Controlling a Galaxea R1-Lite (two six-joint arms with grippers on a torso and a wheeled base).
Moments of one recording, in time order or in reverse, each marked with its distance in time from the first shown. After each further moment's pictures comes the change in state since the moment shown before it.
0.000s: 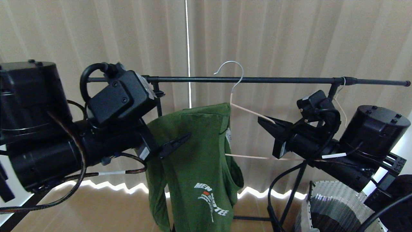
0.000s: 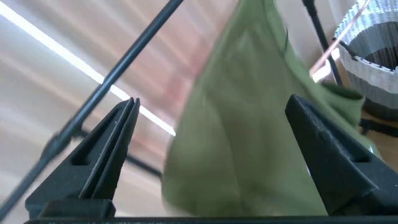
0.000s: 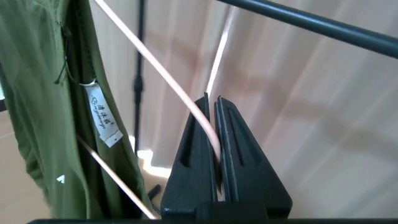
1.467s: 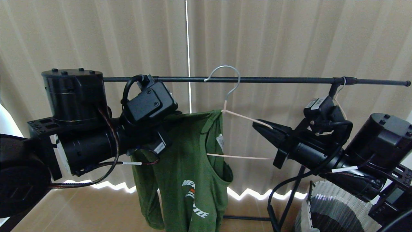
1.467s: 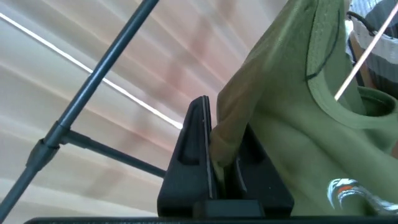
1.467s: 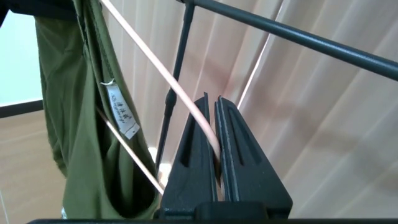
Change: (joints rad) left arm 0.046 0.132 -0.057 -0.011 0.000 0.043; right arm 0.036 -0.006 0.076 -0.139 0.130 -0.019
